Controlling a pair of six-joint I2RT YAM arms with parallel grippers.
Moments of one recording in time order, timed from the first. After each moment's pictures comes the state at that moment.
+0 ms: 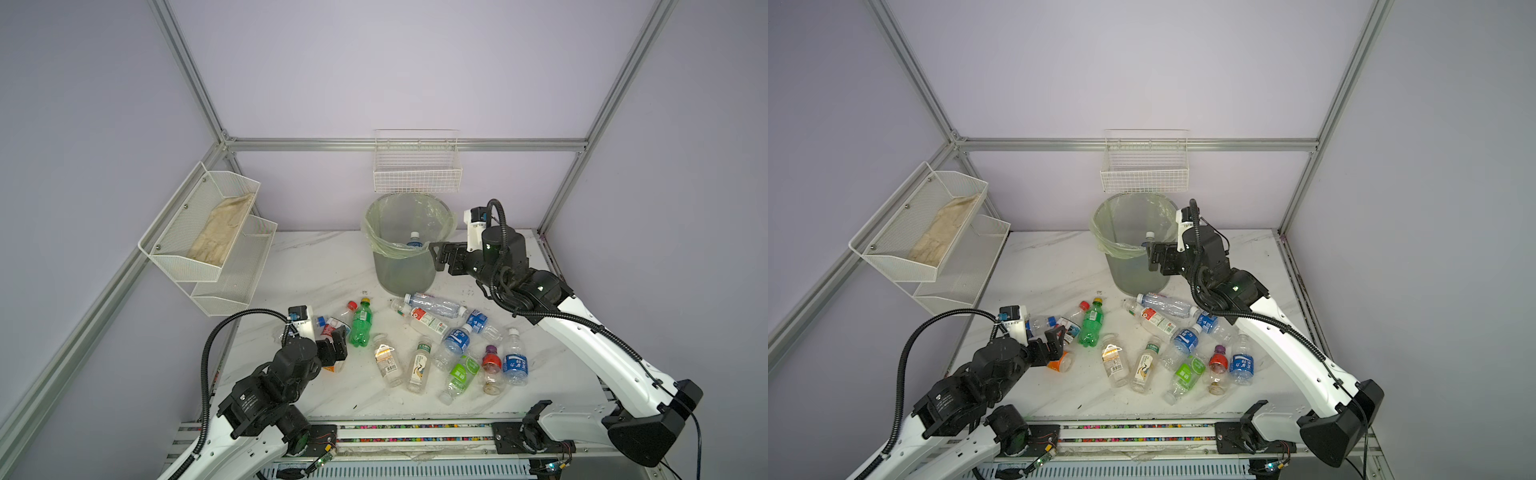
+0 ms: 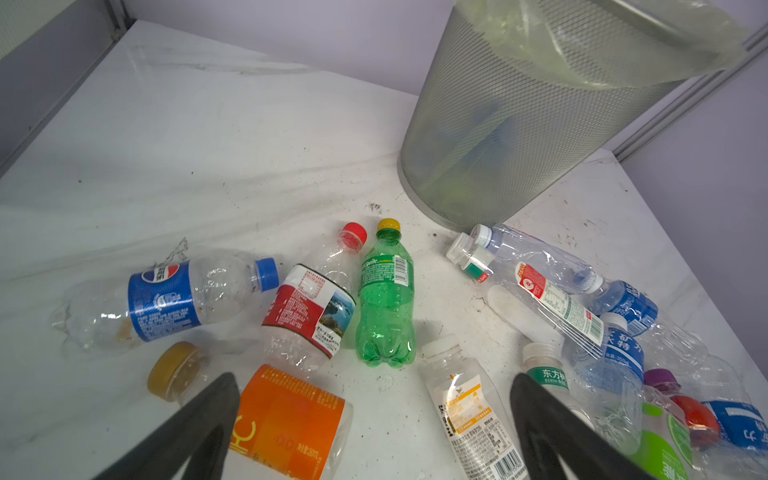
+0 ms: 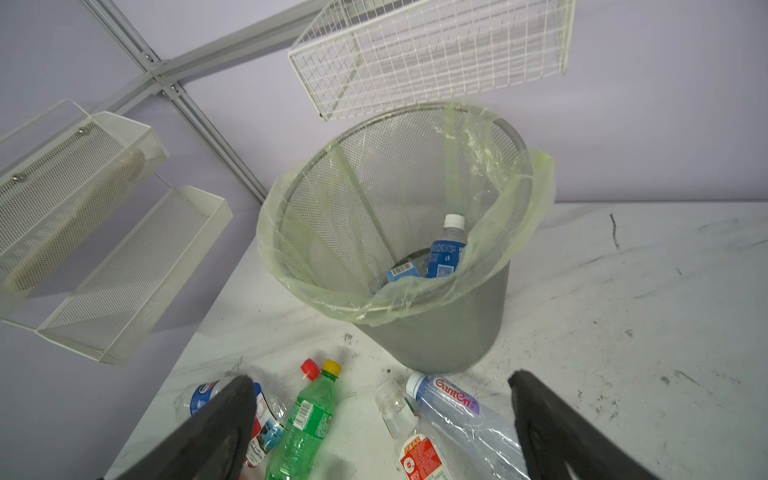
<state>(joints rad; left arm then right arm) -0.72 0.49 0.66 -0.76 -0.49 -0.66 0.67 1.29 1.41 -0.50 0.15 0.45</state>
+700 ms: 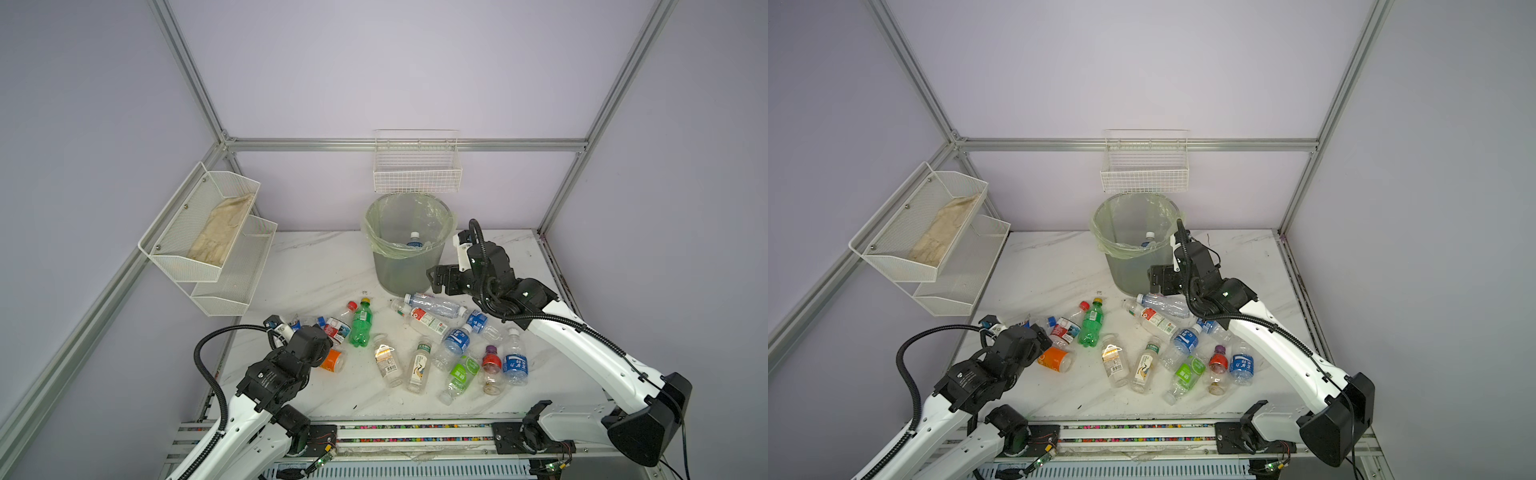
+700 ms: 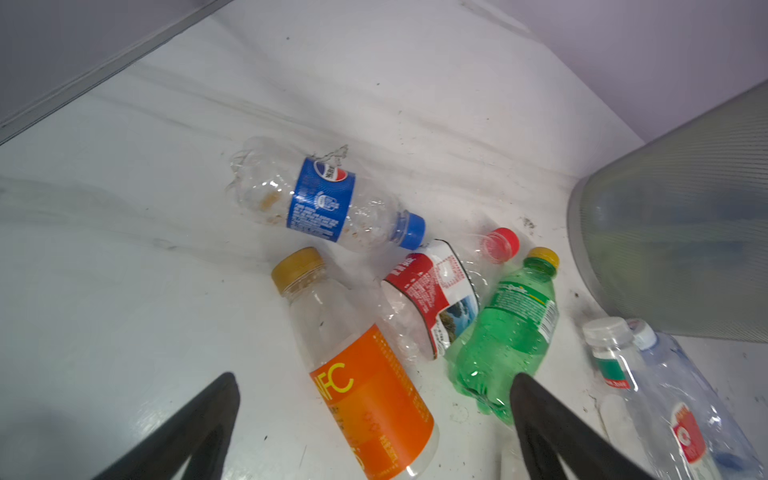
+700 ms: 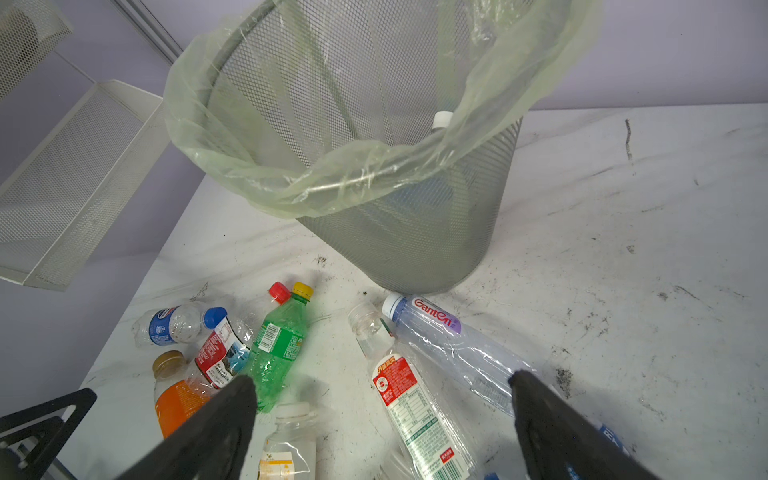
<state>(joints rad) -0.48 0.66 0.67 -0.97 -0.54 -1.10 0.67 1.29 1.27 -0.55 0.10 0.45</state>
